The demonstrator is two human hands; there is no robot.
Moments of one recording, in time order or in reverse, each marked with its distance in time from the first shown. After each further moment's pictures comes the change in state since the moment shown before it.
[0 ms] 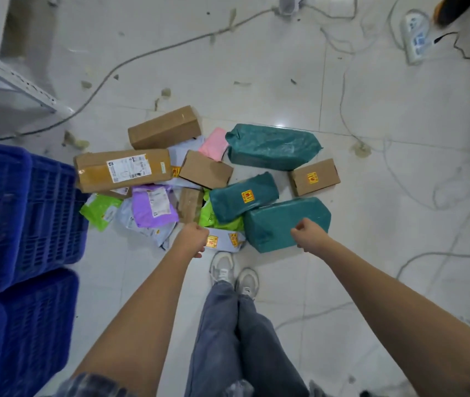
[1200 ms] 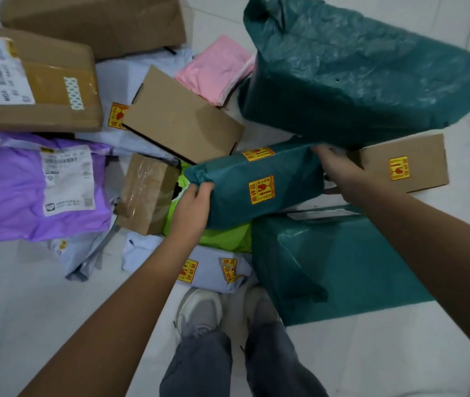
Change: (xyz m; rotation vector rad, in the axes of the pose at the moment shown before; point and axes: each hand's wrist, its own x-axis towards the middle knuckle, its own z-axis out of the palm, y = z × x) left_hand 0.363 -0.054 0.139 -0.381 0.131 0.182; right_hand 0.401 -0.006 0.097 0.368 0.033 0.107
